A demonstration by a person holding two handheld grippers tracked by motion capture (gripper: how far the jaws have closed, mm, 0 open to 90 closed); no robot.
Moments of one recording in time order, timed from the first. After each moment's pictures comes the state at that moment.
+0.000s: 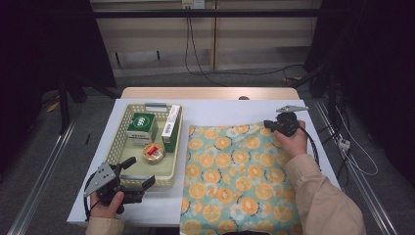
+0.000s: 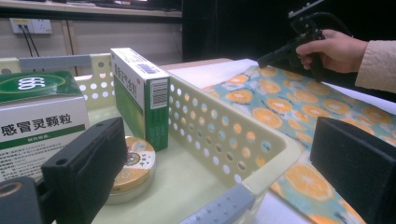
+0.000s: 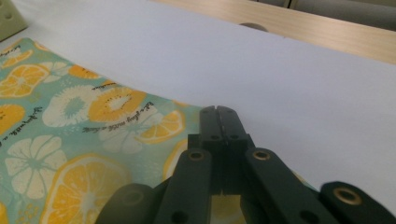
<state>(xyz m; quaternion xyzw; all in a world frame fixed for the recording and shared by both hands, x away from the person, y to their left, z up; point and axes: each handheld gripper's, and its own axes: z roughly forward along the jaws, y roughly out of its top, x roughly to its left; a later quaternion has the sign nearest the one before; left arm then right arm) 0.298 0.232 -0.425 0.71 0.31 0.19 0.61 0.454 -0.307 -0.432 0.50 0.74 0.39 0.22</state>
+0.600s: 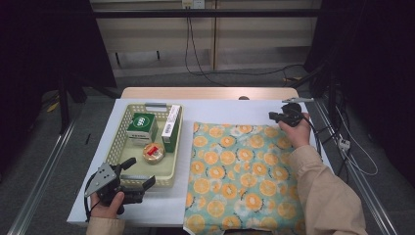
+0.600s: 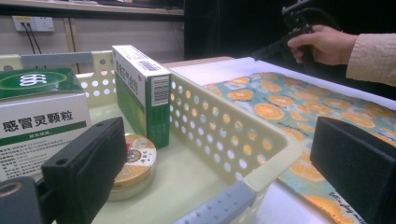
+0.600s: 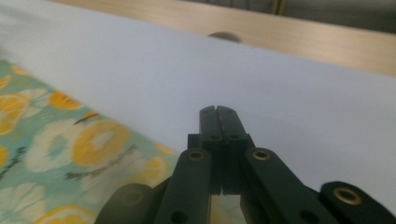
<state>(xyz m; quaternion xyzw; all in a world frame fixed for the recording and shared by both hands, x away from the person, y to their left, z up) 0.297 0.231 -0.426 0.70 0.32 0.19 0.61 0.485 -0.328 -0.433 0.52 0.73 0.39 0.21</state>
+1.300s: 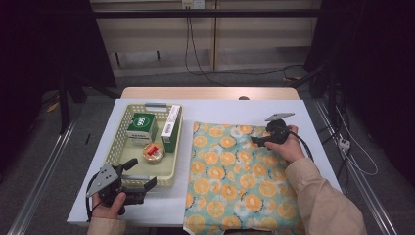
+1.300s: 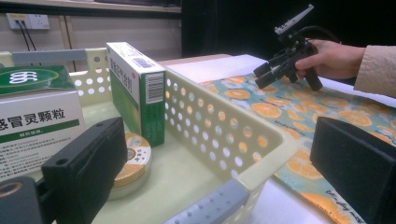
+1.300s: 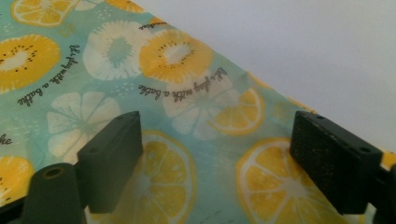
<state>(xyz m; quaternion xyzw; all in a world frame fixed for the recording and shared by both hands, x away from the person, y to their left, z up) 0.297 0.228 -0.427 0.71 0.31 0.19 0.60 0.457 -0.289 -0.466 0.46 0.80 0.34 0.17</state>
